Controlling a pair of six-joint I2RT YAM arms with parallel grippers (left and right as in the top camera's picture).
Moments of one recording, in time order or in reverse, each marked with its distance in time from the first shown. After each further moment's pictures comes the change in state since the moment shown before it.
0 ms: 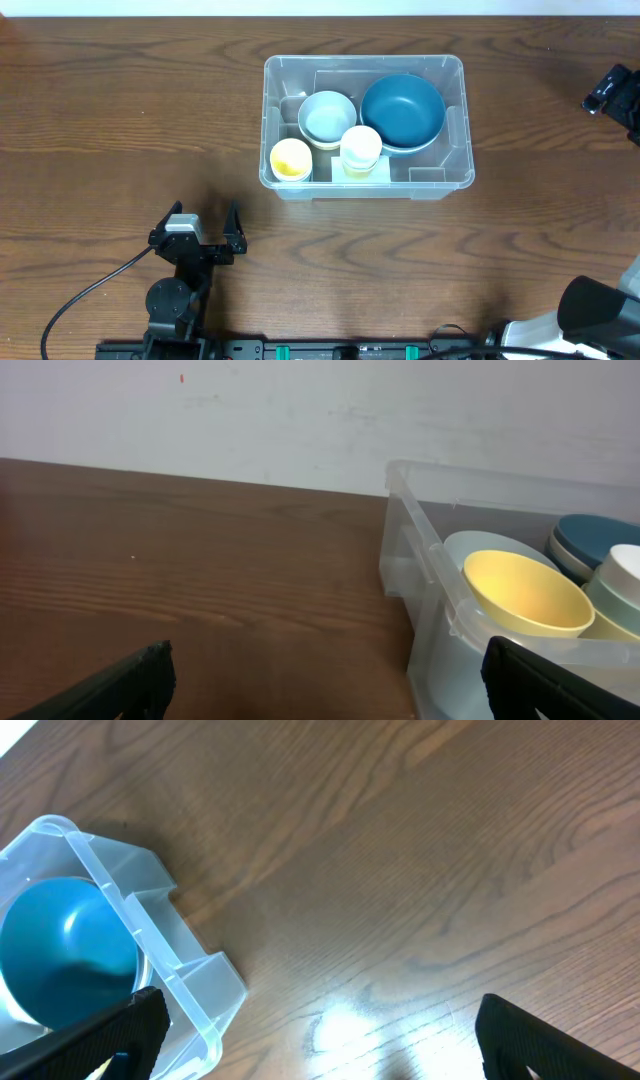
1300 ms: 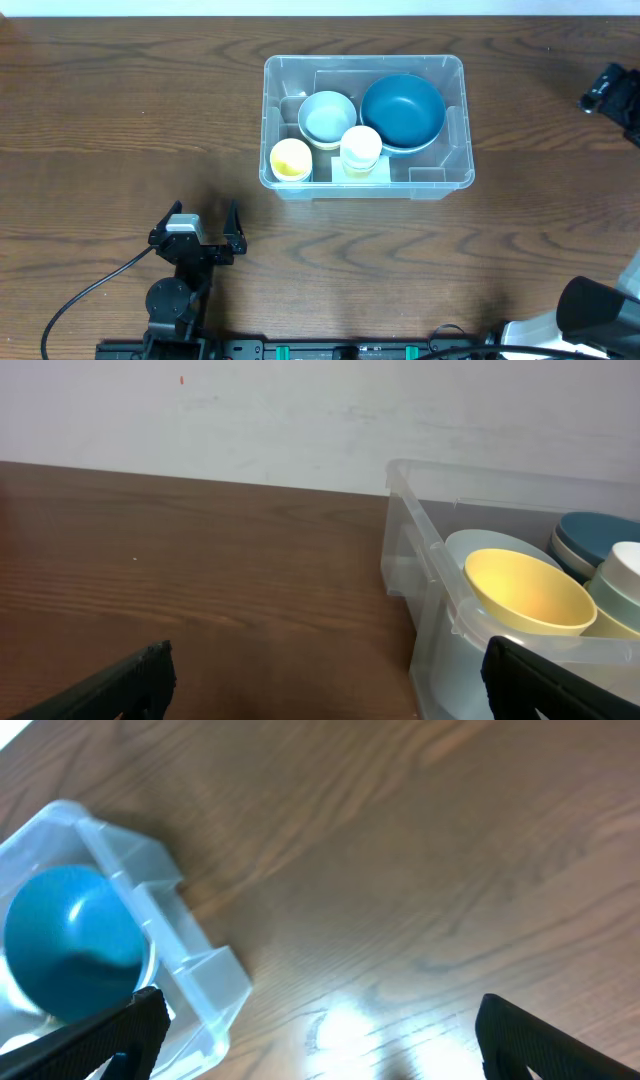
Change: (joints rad) left arm 0.000 0.000 0.000 0.000 0.000 0.008; right arm 0.048 0.000 0.000 0.000 0.005 0.000
